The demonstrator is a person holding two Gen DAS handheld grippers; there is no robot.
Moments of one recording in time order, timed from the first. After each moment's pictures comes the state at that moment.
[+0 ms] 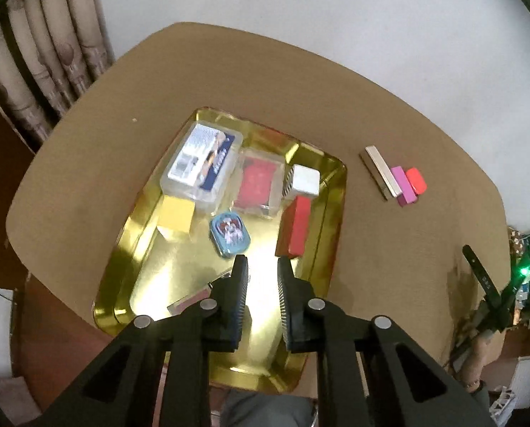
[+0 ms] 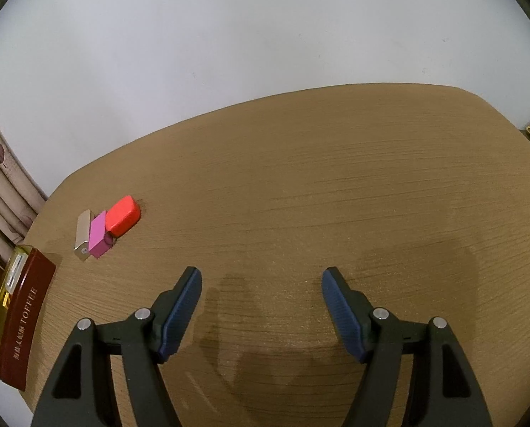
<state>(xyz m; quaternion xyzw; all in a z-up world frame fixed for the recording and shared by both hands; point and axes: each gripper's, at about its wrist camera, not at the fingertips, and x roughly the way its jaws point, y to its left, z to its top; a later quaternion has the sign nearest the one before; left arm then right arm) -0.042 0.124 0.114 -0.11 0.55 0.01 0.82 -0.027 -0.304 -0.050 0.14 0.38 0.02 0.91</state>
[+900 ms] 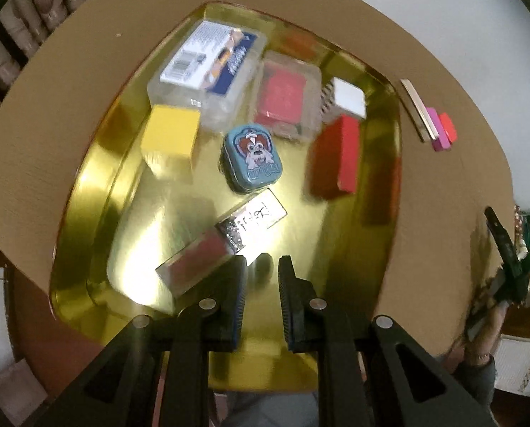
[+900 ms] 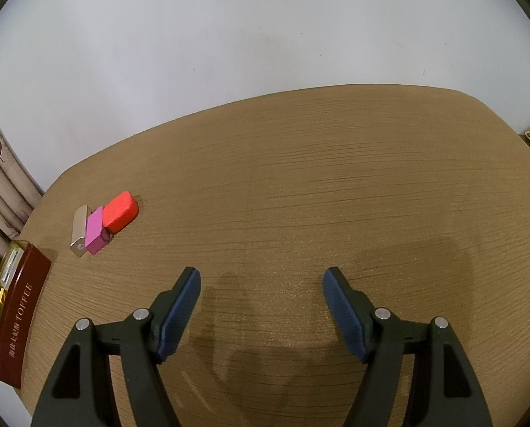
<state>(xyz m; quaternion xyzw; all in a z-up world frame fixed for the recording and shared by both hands) -0.040 0.148 0.044 -0.13 0.65 -0.02 0.75 -0.028 -0.302 -0.053 0.13 0.38 0.02 0.91</state>
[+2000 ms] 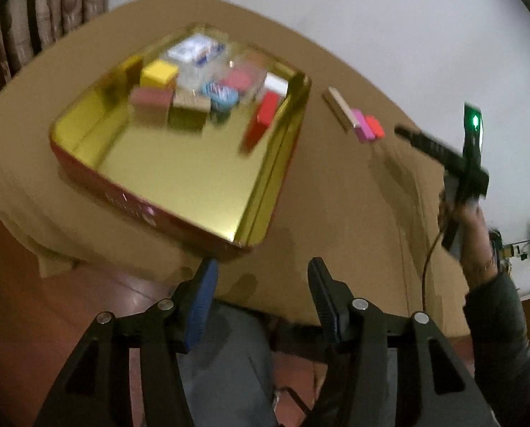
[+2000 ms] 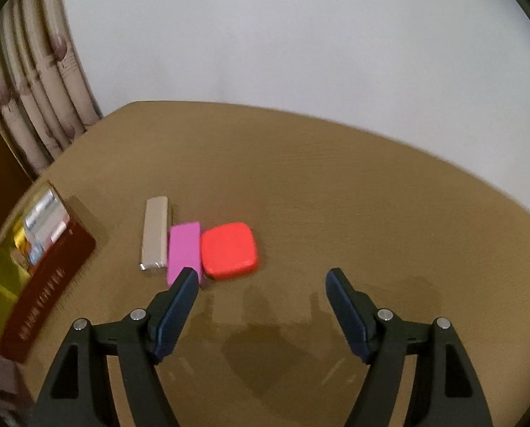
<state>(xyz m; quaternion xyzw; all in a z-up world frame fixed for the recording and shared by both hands) -0.166 0.108 0.062 -0.20 0.54 -0.06 0.81 0.073 -0.184 -0.003 -0.02 0.42 0.18 0.89</state>
